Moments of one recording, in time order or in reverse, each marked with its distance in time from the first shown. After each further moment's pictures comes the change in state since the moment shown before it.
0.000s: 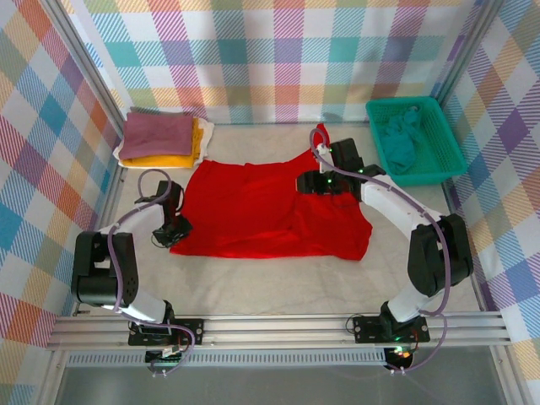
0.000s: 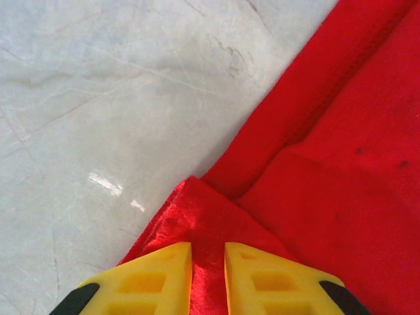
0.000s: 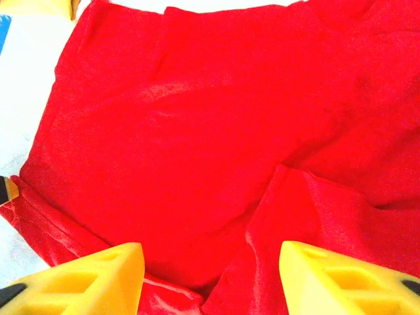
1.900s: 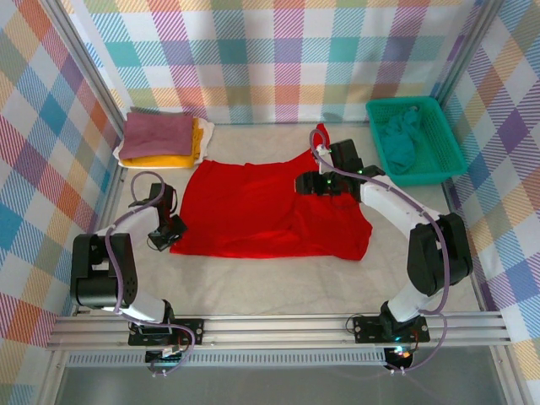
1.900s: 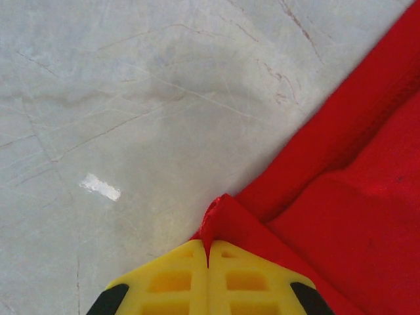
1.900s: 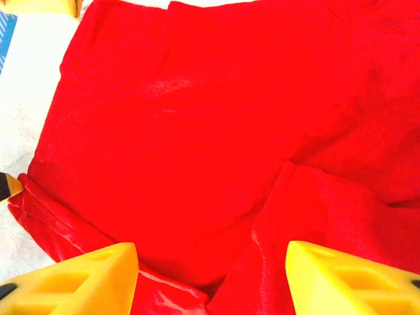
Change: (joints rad) left arm 0.065 -0.002 -0.042 0.054 0.018 0.018; right arm 0.000 0.005 -0.010 0.013 -0.020 0.011
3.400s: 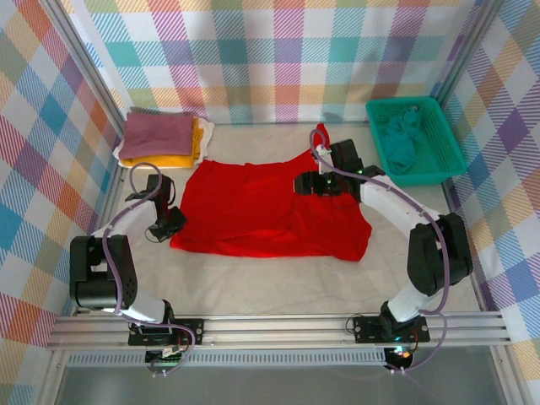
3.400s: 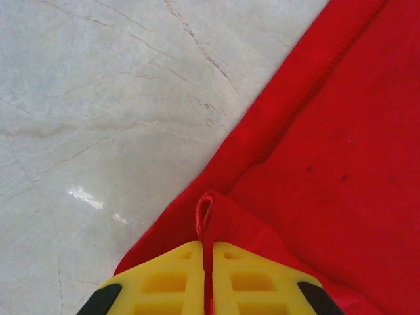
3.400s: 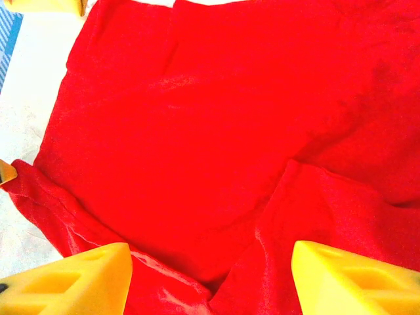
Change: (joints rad) left arm 0.000 -0.009 0.090 -0.052 0.050 0.037; right arm 0.000 0.000 0.000 0.000 -0.009 0.000
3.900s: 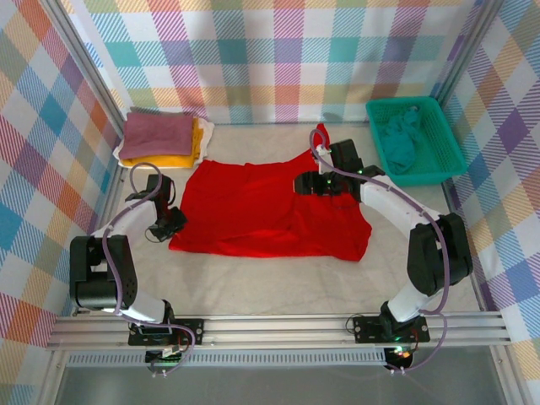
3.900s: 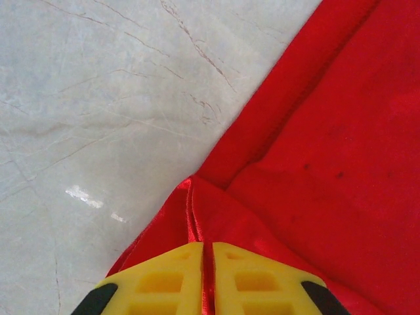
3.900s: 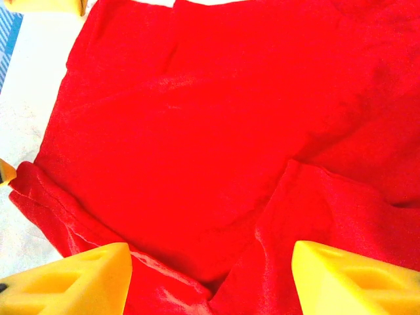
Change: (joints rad) left arm 0.000 -0.001 0.000 0.000 0.006 0.002; right arm 0.000 0.000 0.000 0.000 0.000 0.000
